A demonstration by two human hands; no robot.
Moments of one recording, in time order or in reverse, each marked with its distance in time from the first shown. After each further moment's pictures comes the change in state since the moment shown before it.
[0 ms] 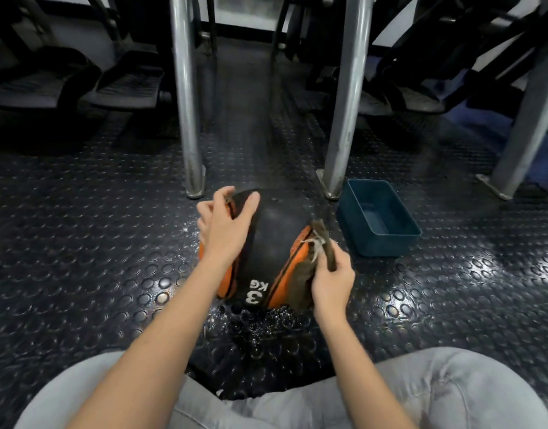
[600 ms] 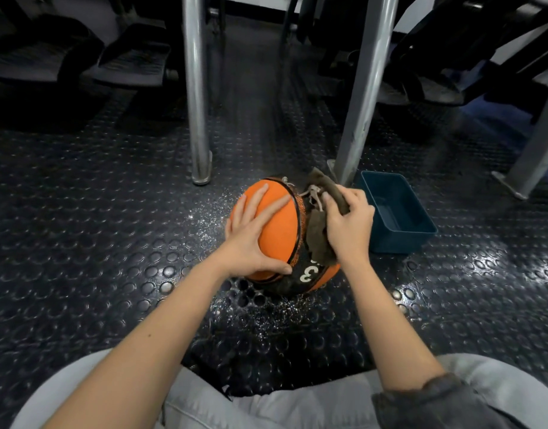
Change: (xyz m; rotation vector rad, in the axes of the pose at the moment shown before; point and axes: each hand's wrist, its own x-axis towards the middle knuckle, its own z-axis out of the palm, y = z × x) left_hand 0.003 -0.039 -0.005 0.353 -0.547 0.444; right_hand 0.057 -0.043 0.023 -0.265 -0.128 -0.432
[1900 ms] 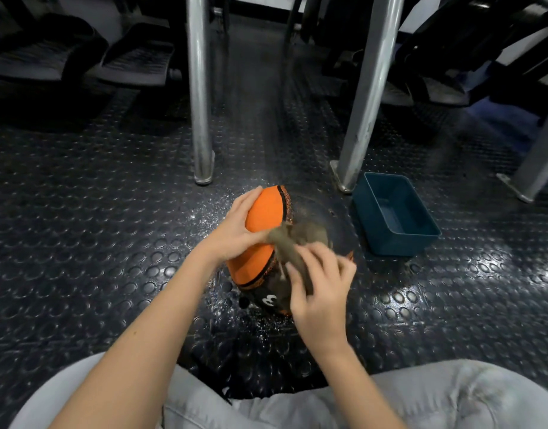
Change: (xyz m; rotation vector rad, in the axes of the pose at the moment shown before) left_hand 0.008 -0.003 -0.021 -0.407 -0.003 -0.179; right_hand -0.107 -0.005 -0.001 -0.198 0.003 -0.384
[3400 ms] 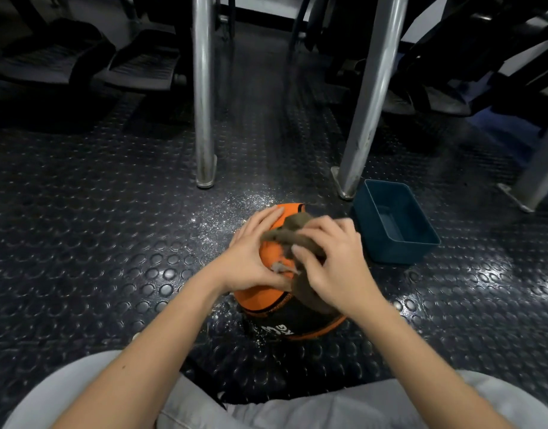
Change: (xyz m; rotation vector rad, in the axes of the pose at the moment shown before) left_hand -0.025 0.009 0.019 0.158 -0.094 0.101; right_hand 0.069 0.004 -0.036 0.016 -0.413 -0.174
